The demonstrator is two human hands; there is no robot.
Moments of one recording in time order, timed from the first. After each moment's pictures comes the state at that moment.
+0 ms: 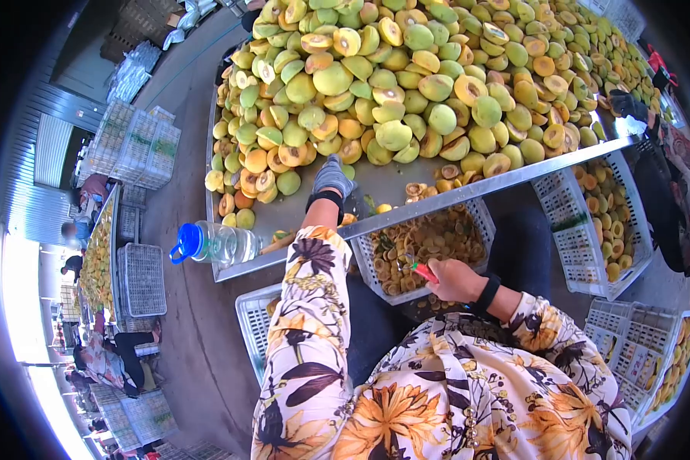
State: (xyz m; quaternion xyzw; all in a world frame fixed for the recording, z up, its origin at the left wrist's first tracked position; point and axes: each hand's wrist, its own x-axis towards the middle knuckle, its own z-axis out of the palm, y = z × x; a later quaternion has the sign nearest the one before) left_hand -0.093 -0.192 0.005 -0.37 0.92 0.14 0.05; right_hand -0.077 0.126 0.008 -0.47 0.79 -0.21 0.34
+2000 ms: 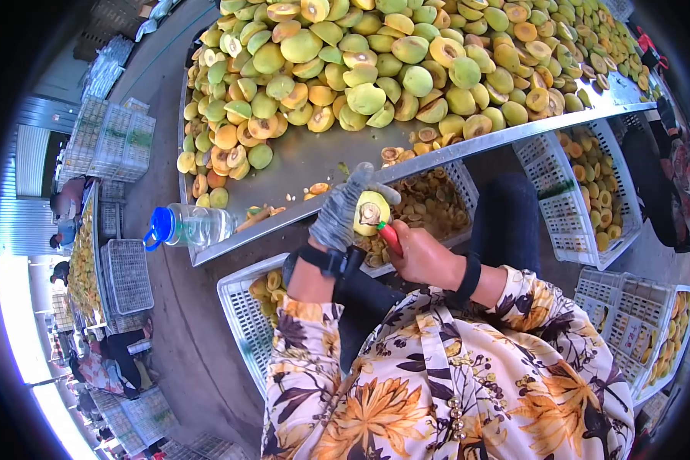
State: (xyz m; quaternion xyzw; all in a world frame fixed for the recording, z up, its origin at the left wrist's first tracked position) left_hand -0.015 -0.058 0.062 -0.27 0.48 0.84 0.00; right_hand -0.046 0.106 0.044 -0.42 0.75 -0.44 0.27
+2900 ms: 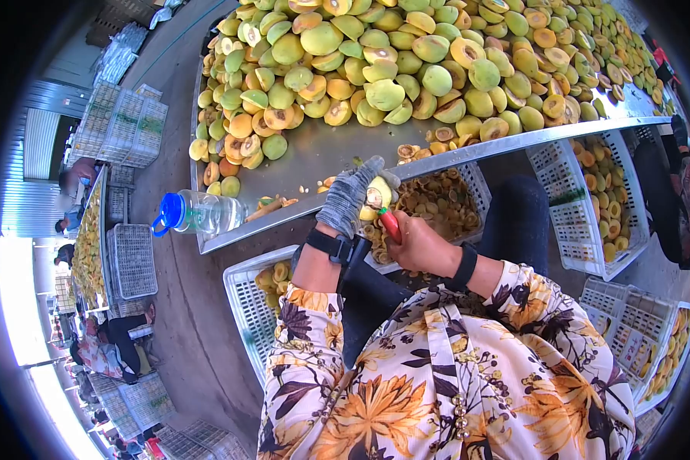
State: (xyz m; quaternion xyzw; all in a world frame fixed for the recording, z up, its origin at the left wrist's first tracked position) left_hand -0.023 -0.078 0.059 -0.28 0.48 0.83 0.00; right_hand -0.050 0.080 0.042 -0.38 0.72 -0.46 0.35
